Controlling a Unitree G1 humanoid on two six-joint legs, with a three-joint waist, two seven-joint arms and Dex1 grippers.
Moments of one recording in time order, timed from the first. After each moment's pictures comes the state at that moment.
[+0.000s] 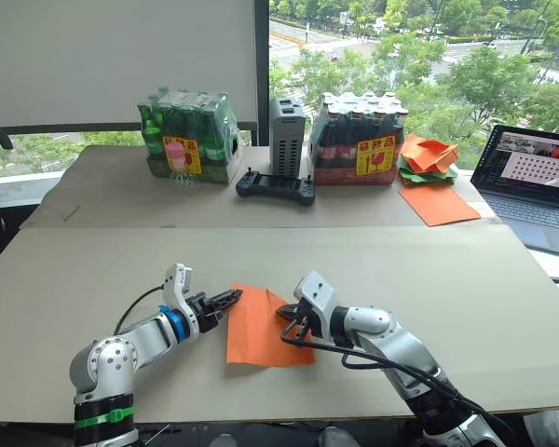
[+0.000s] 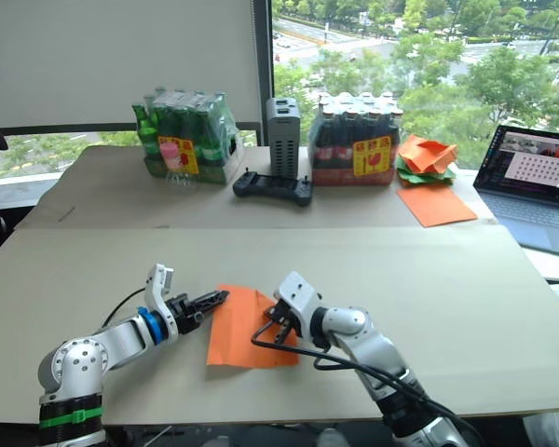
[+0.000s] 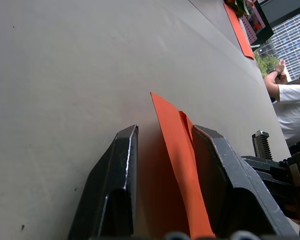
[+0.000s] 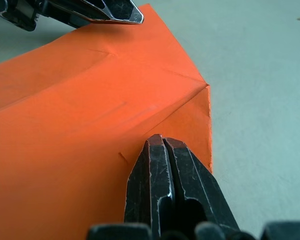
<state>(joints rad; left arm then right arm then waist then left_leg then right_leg) -0.26 0.27 0.37 -0.15 -0.88 1.16 -0.30 -0.37 -0.33 0.38 -0.14 0.09 0.58 0.67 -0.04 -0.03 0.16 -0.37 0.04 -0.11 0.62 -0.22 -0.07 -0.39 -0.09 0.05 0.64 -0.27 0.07</state>
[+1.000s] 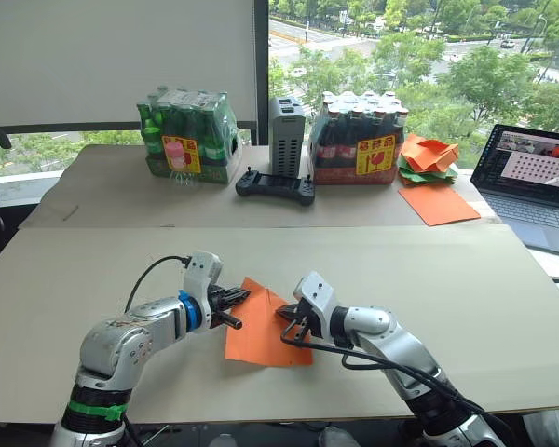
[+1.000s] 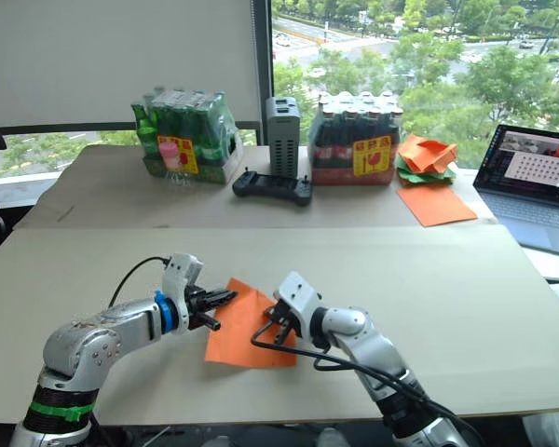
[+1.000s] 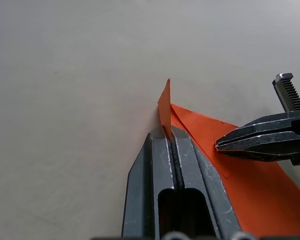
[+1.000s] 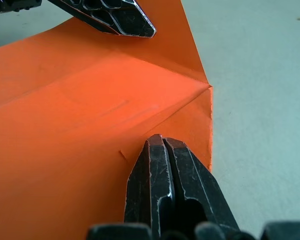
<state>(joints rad) -0.30 0.51 -0.01 -0.34 -0.64 1.00 -0.40 -0.37 -0.33 0.38 -0.14 0.09 0.58 0.66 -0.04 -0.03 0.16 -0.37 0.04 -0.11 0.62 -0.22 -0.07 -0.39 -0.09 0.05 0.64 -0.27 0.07</state>
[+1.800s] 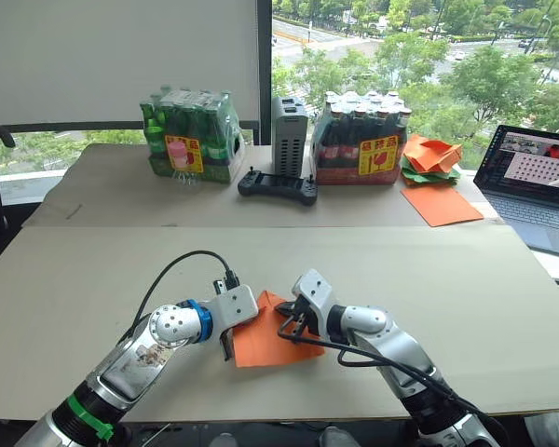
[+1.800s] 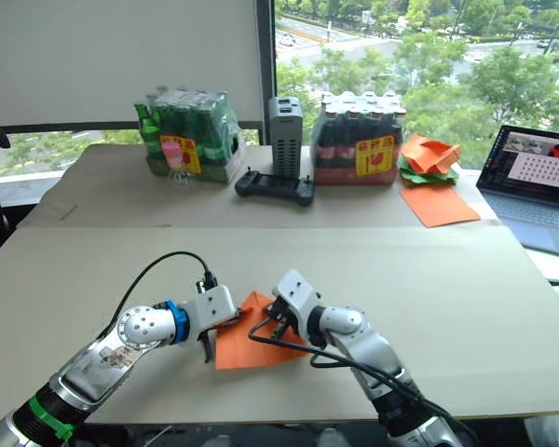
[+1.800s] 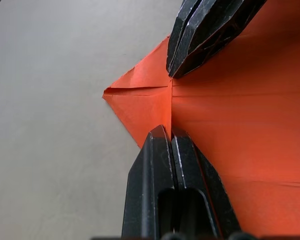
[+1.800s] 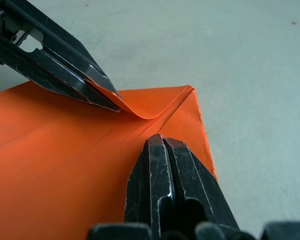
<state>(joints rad) -0.31 0.74 -0.43 -0.31 0.00 0.42 -0.66 -0.38 -0.29 0.36 -0.12 0.09 0.58 0.62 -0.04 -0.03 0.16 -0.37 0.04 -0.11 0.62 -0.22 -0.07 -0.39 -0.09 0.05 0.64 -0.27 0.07</state>
